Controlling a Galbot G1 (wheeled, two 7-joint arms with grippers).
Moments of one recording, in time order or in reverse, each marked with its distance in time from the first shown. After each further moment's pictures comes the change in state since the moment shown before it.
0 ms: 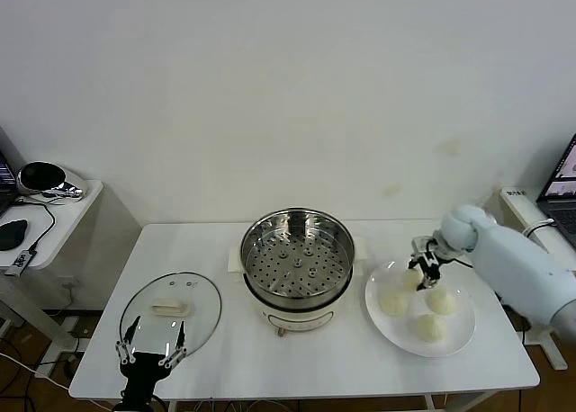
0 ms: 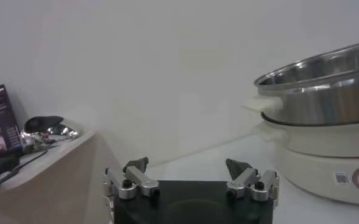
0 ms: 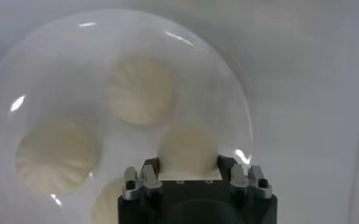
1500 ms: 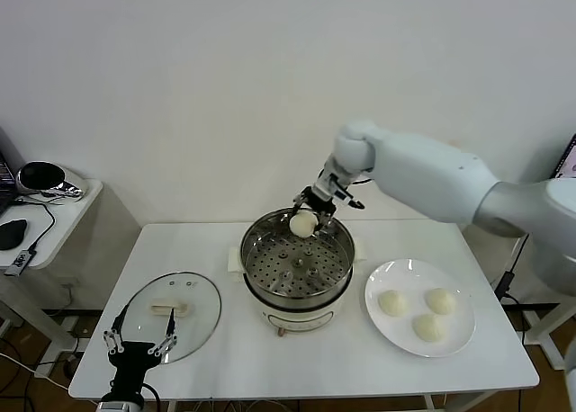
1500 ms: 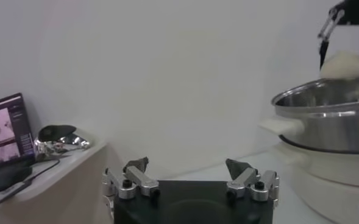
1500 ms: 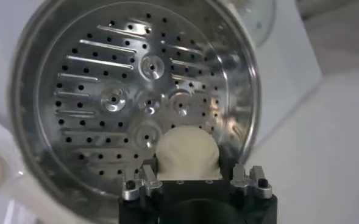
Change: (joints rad) left arm -0.023 -0.008 -0.046 -0.037 -0.044 0.008 0.005; right arm 0.395 0.548 -0.455 -0.183 0.038 0.580 0.140
